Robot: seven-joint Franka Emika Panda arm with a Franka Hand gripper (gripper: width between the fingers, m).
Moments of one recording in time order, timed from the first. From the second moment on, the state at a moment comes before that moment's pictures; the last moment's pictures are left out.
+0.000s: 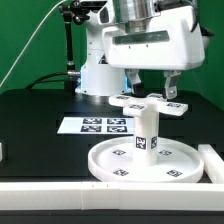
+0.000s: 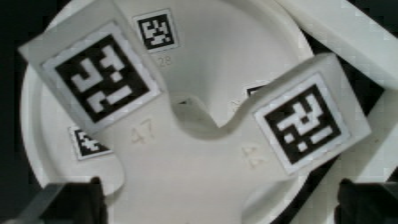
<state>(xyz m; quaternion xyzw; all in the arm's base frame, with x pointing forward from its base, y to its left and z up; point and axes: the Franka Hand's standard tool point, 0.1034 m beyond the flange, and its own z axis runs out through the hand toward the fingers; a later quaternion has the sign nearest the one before) 0.548 0.045 0.125 -0.88 0.47 0.02 0.09</state>
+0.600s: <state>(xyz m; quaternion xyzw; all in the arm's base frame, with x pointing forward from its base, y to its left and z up) 0.559 0.053 0.138 -0.99 0.11 0.00 0.06</state>
